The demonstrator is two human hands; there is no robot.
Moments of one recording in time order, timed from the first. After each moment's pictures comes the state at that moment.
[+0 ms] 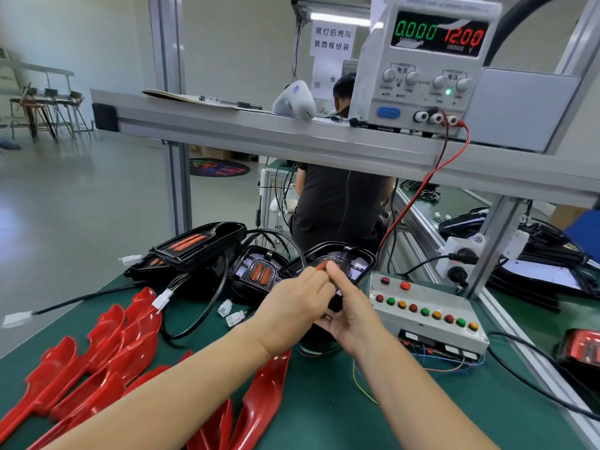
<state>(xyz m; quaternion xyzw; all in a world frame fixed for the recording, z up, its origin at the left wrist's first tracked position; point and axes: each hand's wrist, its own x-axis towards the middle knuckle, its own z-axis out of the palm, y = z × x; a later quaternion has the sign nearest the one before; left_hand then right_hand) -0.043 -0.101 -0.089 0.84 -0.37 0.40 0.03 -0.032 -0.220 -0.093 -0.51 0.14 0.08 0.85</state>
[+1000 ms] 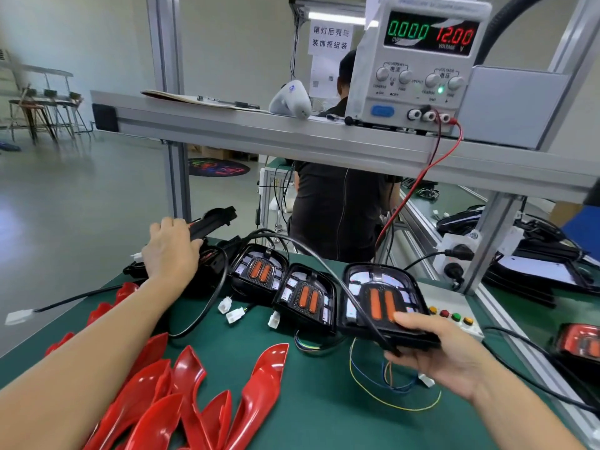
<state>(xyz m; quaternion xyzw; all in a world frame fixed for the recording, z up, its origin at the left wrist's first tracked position) 0.008 0.037 -0.077 0.92 0.17 0.30 0.16 -0.088 -0.342 -0.086 -0.59 0.07 0.16 0.78</state>
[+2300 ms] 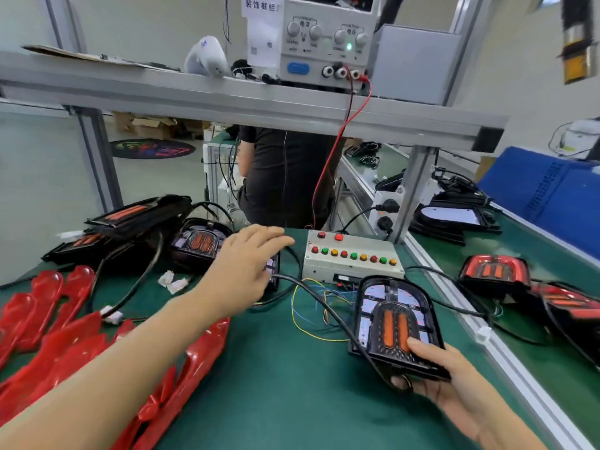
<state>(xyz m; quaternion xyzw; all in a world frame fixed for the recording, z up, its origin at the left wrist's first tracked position) -0.078 -0.118 -0.081 0.91 -0.32 0.20 0.17 -0.205 -0.420 -0.154 -0.58 0.14 0.05 0.80</state>
